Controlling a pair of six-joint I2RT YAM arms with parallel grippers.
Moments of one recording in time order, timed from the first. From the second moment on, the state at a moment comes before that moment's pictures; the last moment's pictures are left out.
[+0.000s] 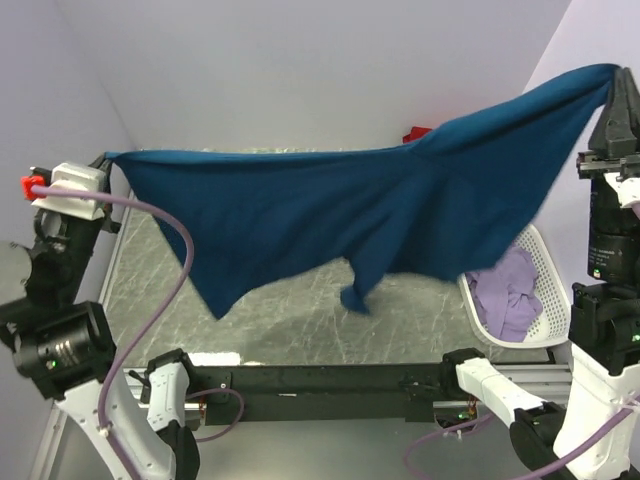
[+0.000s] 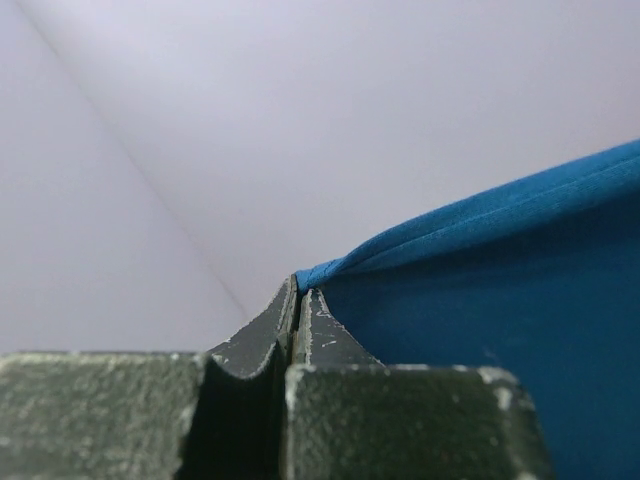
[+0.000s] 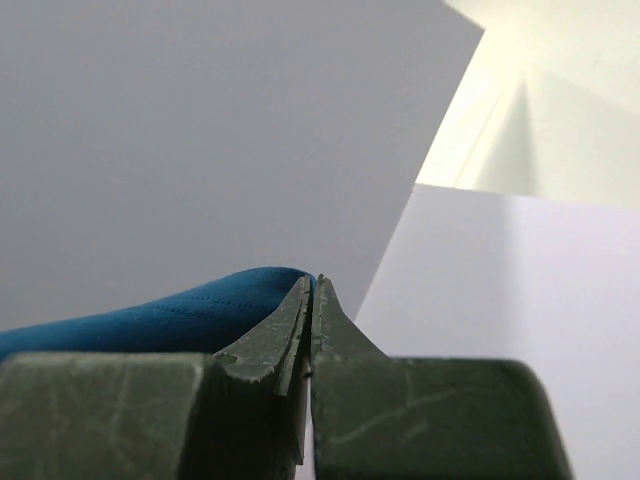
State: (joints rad) left arm 0.43 0.75 1.60 -0.52 0.60 0.21; right arm 0.18 0.95 1.87 -0.19 0.05 -0.60
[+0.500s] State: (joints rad) left arm 0.43 0.92 1.32 -0.73 0.65 0.37; right arm 0.21 1.24 1.59 -0.04 -0.06 -0.69
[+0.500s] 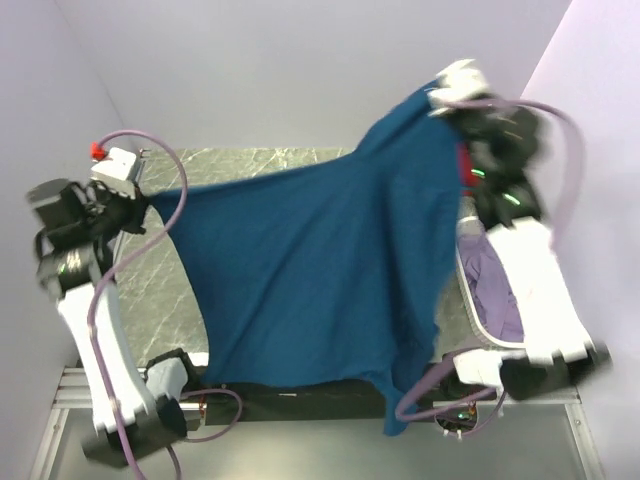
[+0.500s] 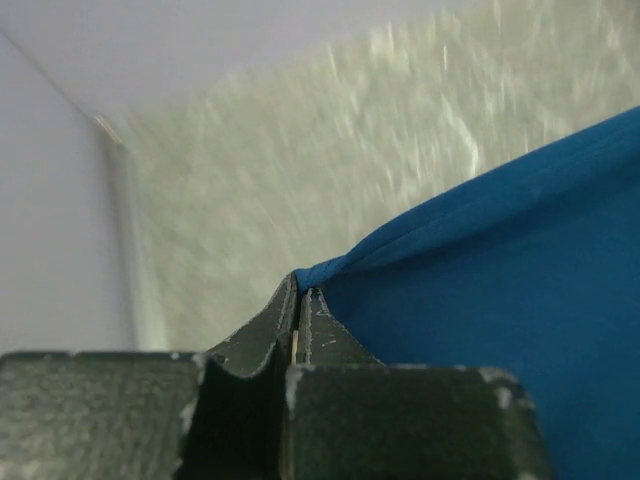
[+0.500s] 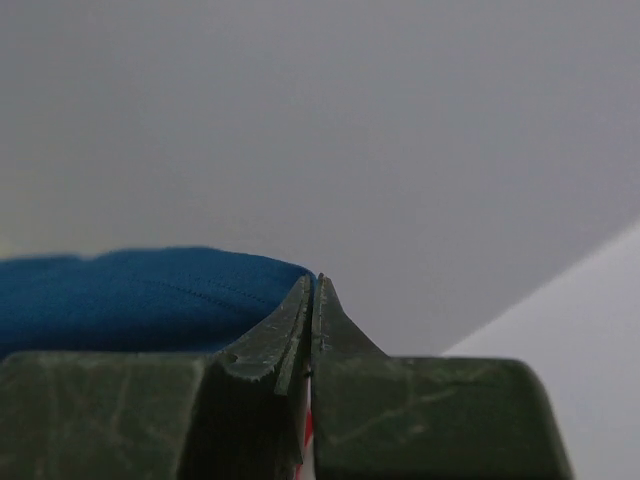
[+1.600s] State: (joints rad) left arm 0.29 2.22 1.74 -0.42 0.39 0.18; right arm 0.35 2.56 2.15 0.24 0.22 -0.95
